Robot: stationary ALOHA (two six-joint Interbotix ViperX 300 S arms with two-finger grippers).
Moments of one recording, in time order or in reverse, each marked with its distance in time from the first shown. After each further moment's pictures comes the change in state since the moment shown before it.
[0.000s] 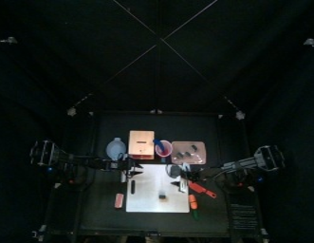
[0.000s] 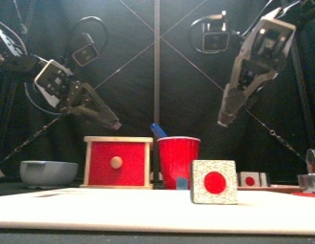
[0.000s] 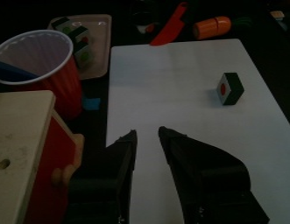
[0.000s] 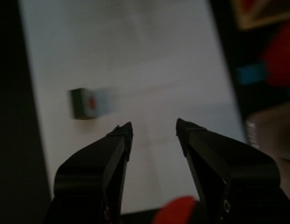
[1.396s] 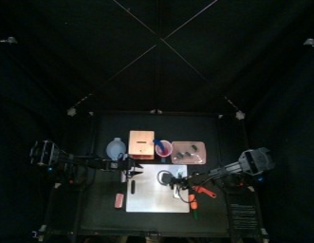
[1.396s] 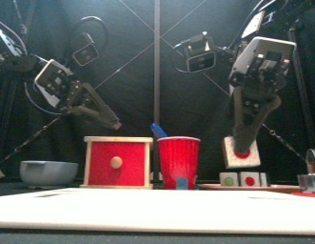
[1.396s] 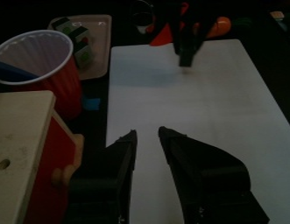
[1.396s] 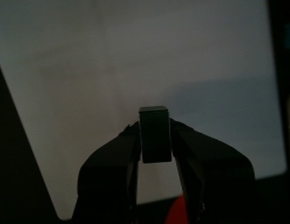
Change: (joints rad) left arm -0.003 0.000 0.000 0.000 0.000 0.000; right arm 0.021 0.147 -0.112 0.049 0.264 0.005
